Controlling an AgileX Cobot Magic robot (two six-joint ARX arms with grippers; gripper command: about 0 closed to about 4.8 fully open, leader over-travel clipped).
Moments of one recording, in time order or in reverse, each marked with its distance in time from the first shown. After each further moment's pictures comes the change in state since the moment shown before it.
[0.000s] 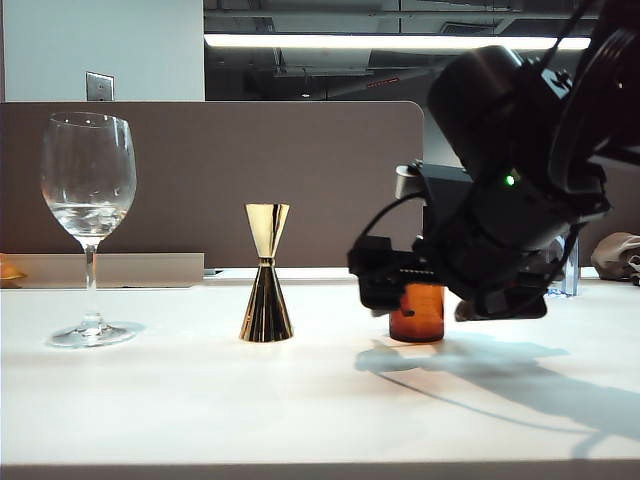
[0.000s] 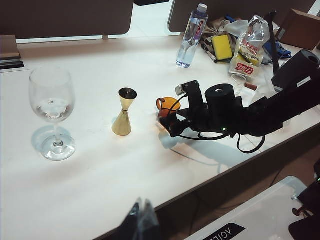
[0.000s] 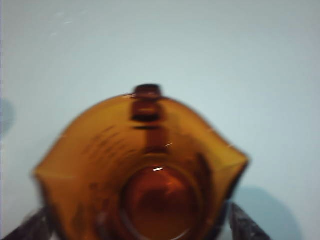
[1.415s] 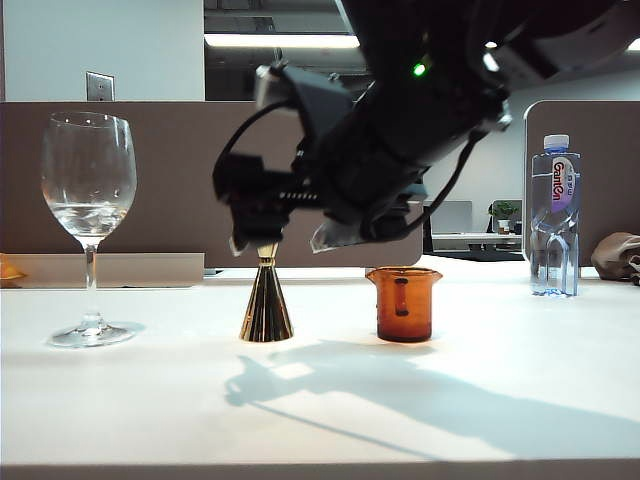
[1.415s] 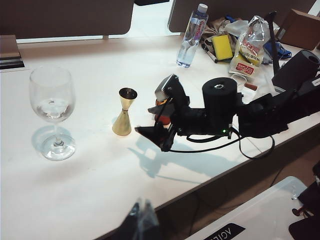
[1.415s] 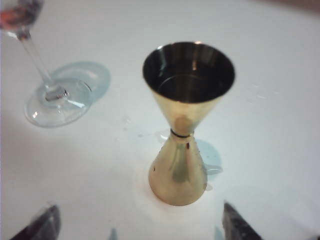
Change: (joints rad) left arm 0.000 0.000 0.000 0.000 0.000 0.000; right arm 0.220 -0.051 0.141 -0.058 -0.124 -0.241
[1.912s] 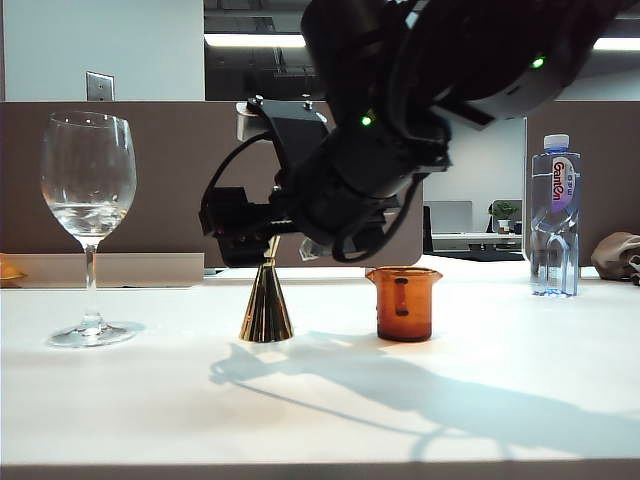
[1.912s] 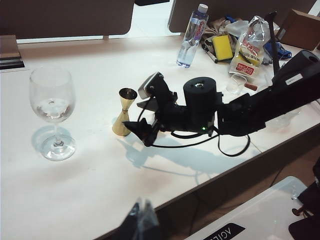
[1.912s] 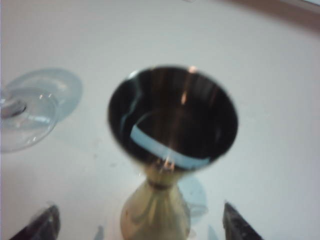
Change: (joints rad) left arm 0.000 0.000 0.000 0.000 0.000 0.000; right arm -0.026 0.151 0.115 0.059 0.038 -0.053
